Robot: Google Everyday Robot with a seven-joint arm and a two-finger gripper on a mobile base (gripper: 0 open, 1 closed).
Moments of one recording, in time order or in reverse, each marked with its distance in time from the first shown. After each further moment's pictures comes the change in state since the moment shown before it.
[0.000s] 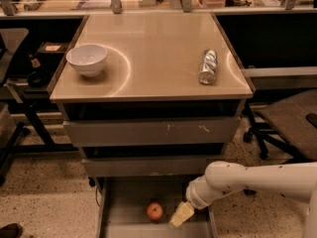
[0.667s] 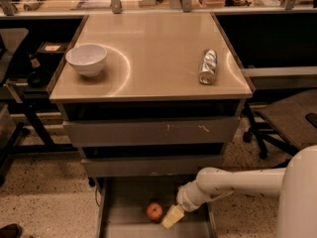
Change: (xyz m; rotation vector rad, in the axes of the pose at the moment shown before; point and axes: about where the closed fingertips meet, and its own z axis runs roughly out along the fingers) arm -0.005 -0.007 0.072 -0.075 -0.061 -0.006
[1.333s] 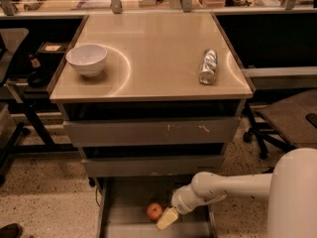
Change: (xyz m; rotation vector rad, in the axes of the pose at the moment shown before) arm -0.002 -0.004 0.045 -0.041 -0.051 0.014
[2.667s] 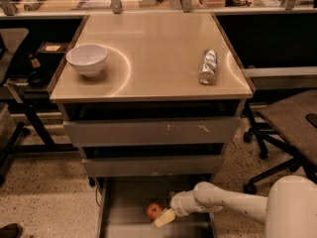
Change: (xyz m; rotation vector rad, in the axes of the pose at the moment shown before) arm 0.015 -0.051 0.071 -0.007 -0.188 0.046
